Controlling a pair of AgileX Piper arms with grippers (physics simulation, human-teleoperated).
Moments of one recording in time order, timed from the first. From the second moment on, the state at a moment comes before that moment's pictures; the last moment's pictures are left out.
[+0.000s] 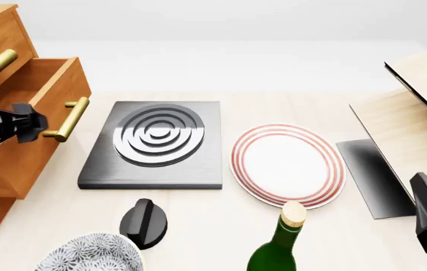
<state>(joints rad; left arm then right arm) 0.06 1.01 -0.70 0.42 -0.11 0.01 0.01 0.00 0.01 0.00</state>
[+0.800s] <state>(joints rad) -0.04 1.04 -0.68 0.41 -0.15 0.01 0.01 0.00 0.01 0.00</state>
